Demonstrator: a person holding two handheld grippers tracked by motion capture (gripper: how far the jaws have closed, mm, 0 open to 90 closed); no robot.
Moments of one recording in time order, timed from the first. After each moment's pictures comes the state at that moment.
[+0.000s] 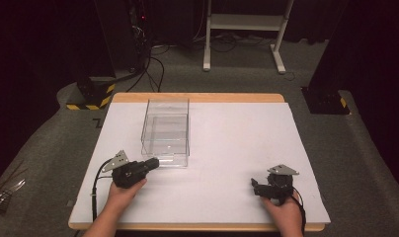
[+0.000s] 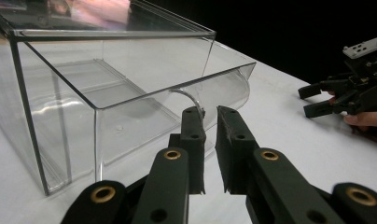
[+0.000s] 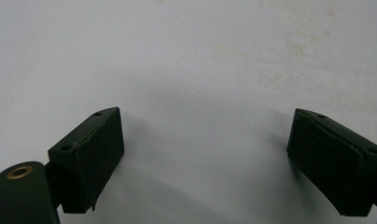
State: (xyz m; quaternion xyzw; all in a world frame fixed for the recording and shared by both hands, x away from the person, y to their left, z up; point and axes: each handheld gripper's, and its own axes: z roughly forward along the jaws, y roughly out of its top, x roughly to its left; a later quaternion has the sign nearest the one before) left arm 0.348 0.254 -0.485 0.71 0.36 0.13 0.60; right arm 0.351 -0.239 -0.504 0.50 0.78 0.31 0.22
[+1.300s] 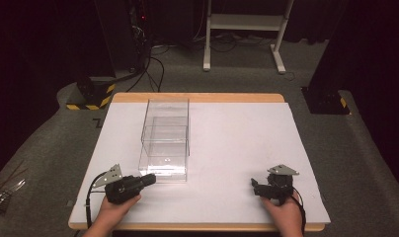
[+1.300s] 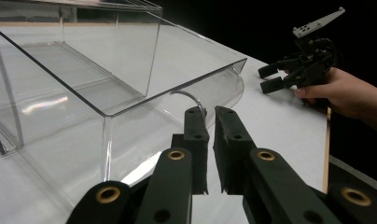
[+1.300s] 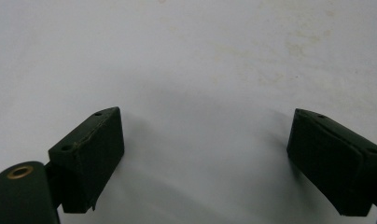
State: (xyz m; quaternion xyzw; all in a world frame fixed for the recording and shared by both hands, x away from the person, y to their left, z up) left arm 0.304 0.262 -0.485 0.72 0.32 0.09 0.60; right arm 0.350 -0.239 -0.504 0.50 0.78 0.31 0.22
